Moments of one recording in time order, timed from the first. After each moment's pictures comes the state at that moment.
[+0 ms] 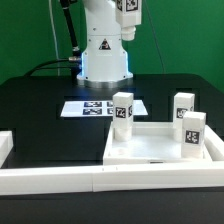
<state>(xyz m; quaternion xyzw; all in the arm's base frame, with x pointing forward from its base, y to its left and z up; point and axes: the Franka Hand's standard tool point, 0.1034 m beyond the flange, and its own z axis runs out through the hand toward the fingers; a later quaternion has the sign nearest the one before) 0.547 -0.002 0.259 -0.96 -0.13 -0.24 0.11</state>
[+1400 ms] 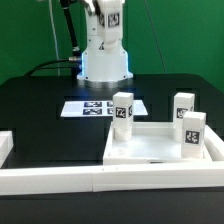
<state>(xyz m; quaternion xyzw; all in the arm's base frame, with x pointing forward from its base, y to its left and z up) 0.540 -0.031 0.219 -0.95 -0.19 -0.20 0.14</state>
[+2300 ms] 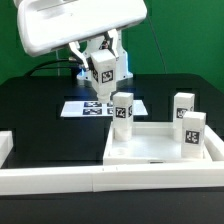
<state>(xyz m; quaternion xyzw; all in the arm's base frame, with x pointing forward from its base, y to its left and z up) 0.562 -0.040 0.156 -0.96 -0.16 -0.18 0.13</state>
